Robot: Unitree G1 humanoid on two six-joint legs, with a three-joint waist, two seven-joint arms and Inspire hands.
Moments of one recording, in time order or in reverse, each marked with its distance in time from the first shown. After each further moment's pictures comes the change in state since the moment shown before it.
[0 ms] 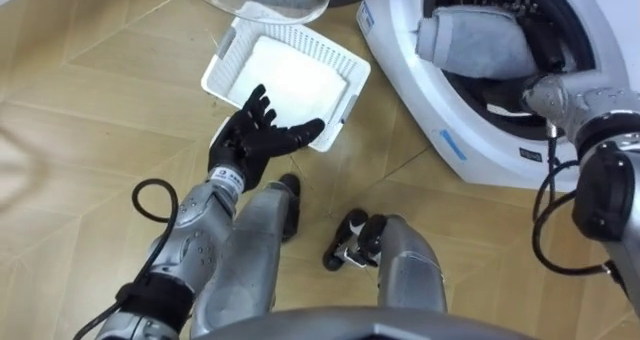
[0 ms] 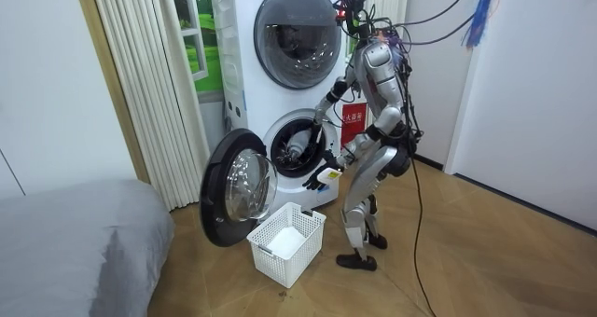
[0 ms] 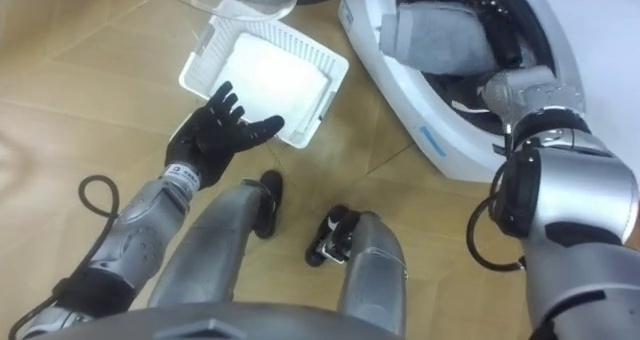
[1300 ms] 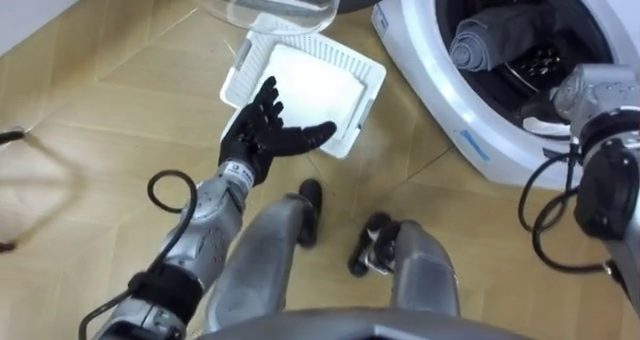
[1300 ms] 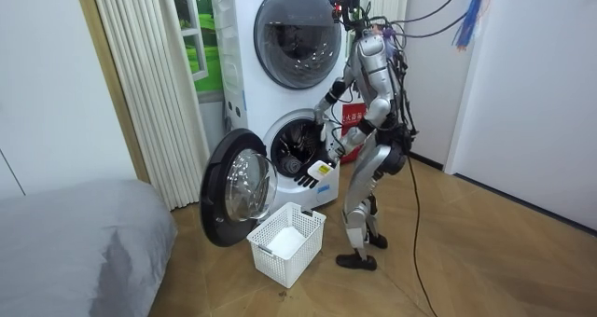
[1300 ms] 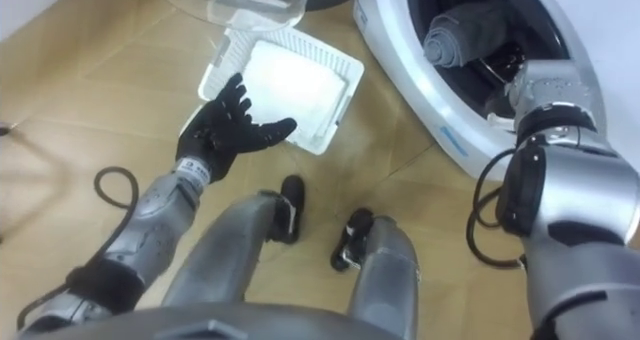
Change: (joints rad) left arm -0.065 0.004 -0.071 0.125 0.108 -0.095 0.012; right arm 0.046 -0.006 -0.013 -0.032 0.008 -0.227 -0.220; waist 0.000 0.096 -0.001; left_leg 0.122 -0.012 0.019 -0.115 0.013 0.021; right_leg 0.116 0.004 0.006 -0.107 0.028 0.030
